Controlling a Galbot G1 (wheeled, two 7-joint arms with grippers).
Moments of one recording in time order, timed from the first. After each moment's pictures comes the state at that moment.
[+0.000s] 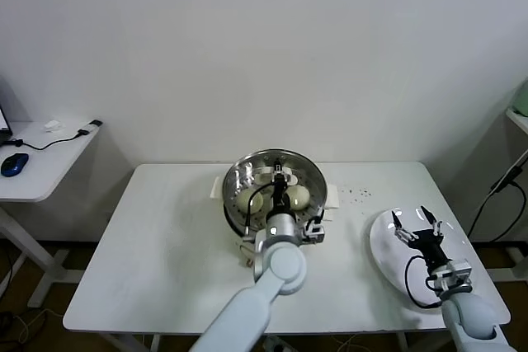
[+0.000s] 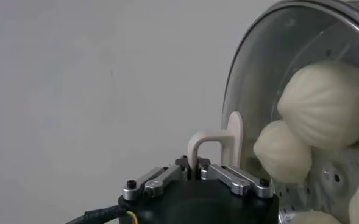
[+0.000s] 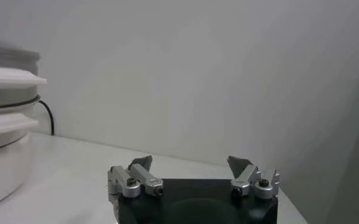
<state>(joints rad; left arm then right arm) 0.82 -1.57 0.19 -1.56 1.58 0.74 0.24 -1.20 1.11 0.64 1.39 0.31 0.21 -0.22</state>
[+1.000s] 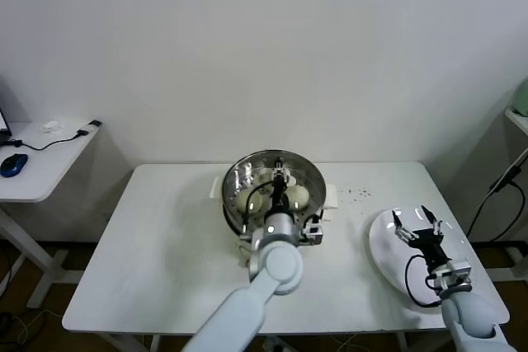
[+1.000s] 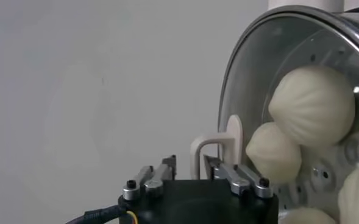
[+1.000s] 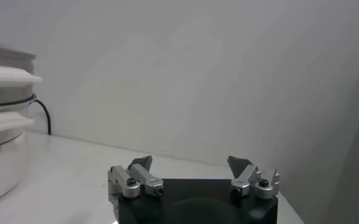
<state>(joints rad) 0.81 -1.53 0.21 -1.62 1.57 0.73 0.34 -1.19 1.12 0.64 1.38 0.30 0.21 -0.22</state>
